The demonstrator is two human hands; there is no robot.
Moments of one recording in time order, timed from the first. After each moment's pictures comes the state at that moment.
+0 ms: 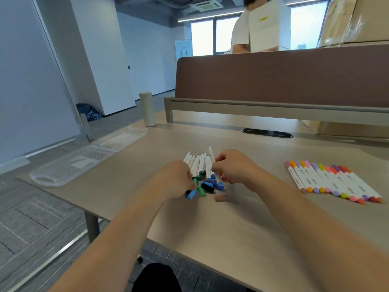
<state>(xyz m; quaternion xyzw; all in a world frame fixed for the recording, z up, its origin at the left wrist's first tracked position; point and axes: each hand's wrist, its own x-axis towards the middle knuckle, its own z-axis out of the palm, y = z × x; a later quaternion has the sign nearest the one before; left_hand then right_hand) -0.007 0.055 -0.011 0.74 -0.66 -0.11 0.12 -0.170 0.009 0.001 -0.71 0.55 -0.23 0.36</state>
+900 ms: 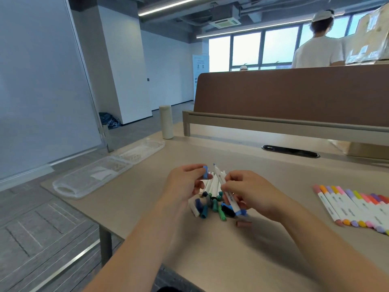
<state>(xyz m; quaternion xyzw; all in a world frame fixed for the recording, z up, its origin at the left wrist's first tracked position) 0.014 0.032 -0.015 0.57 -0.36 -0.44 0.60 -0.161 0.015 0.002 -0.73 0.44 -0.26 0.45</state>
